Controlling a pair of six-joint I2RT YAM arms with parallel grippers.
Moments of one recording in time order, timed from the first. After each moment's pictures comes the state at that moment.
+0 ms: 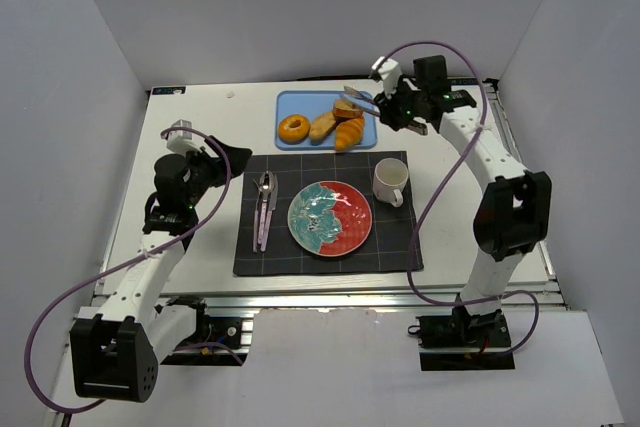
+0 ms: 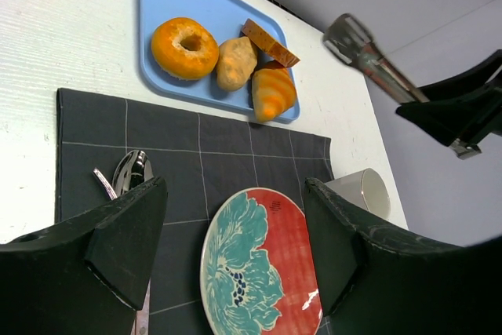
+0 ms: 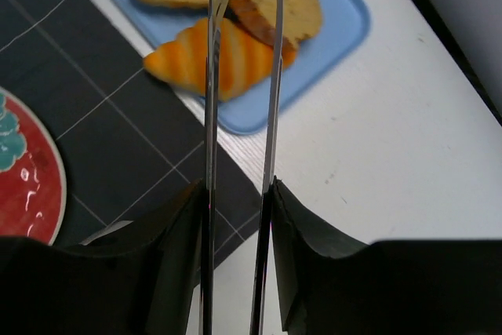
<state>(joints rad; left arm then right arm) -0.09 0.99 0.63 0.20 0.27 -0.67 0.27 1.80 1.65 -0.51 -0.36 -0.54</state>
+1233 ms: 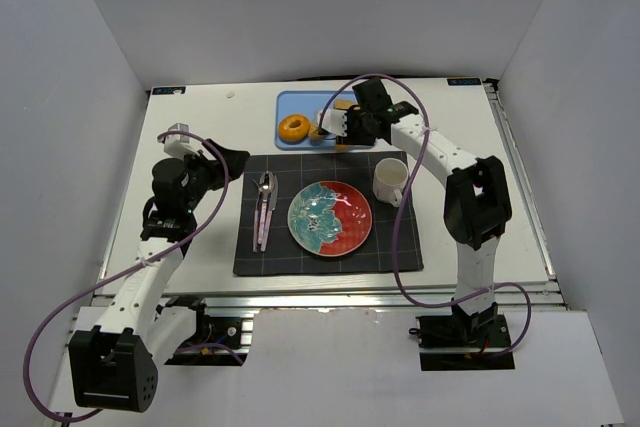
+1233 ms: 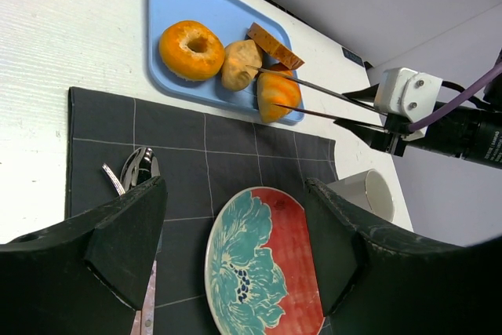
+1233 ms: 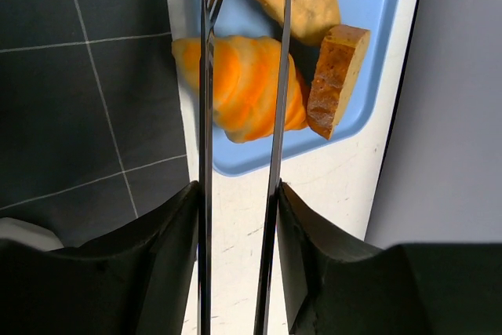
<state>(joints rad) -0.09 0.93 0.61 0.16 0.24 -0.65 0.52 2.00 1.73 -0.59 -0.12 -1.18</state>
